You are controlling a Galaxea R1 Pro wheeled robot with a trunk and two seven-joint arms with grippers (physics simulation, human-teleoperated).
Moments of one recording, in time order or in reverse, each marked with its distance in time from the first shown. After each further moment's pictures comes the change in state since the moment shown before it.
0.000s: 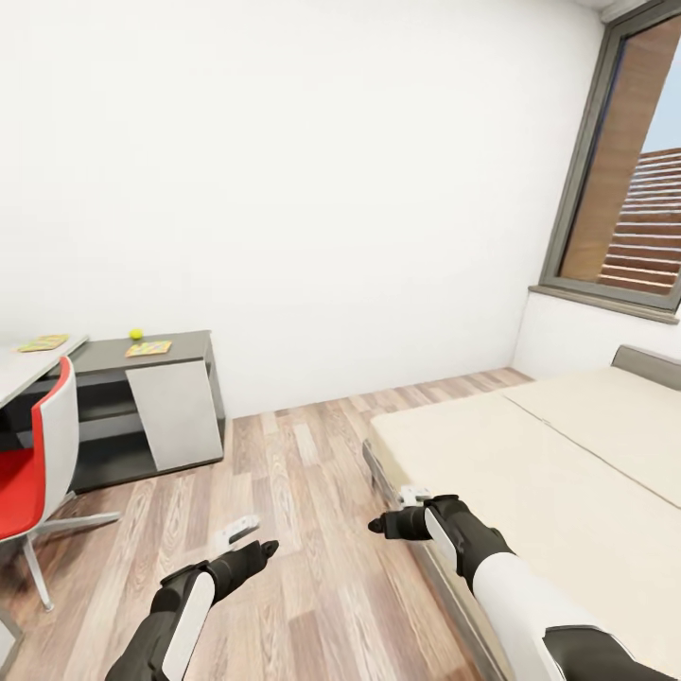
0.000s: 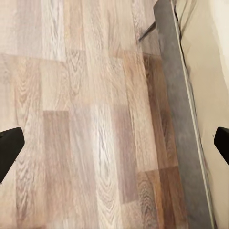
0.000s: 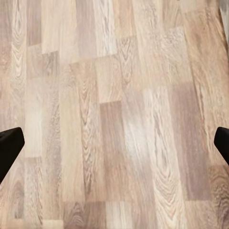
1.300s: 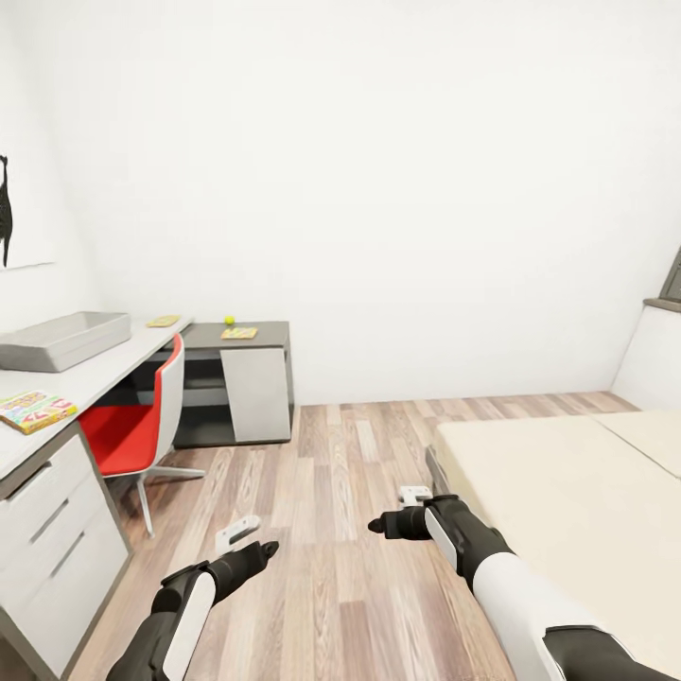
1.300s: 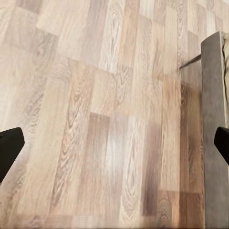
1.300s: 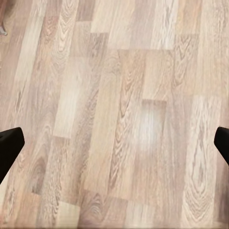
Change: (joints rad) left arm 0.000 -0.001 -0.002 0.002 0.000 0.000 0.007; right arm 0.000 0.000 -0.001 0.000 0.000 0.000 0.000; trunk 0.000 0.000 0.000
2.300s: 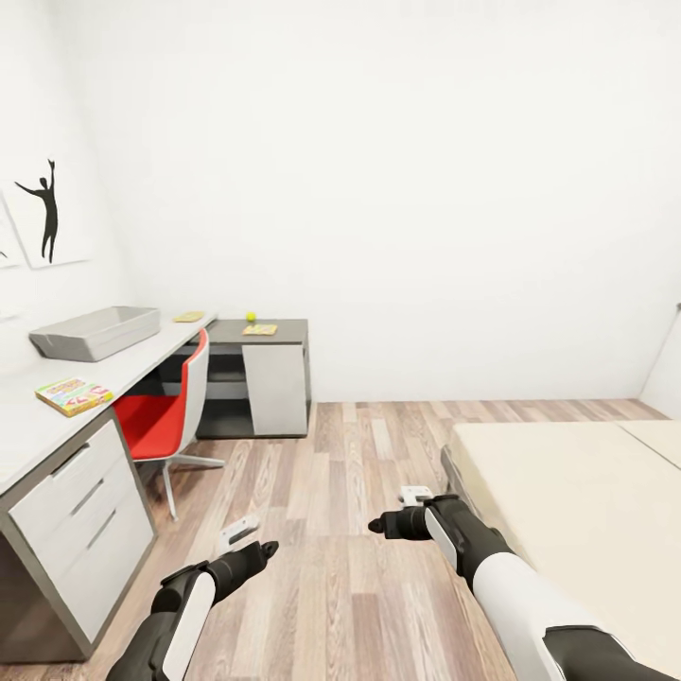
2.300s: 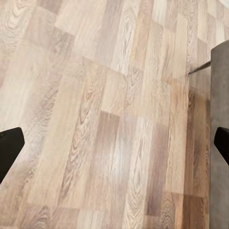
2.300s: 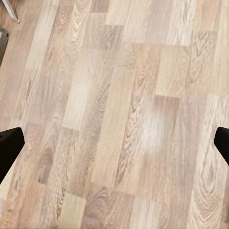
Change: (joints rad) left arm 0.000 0.000 0.002 0.000 0.001 0.000 0.000; right arm 0.000 0.000 0.000 0.000 0.000 0.000 0.000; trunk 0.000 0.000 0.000
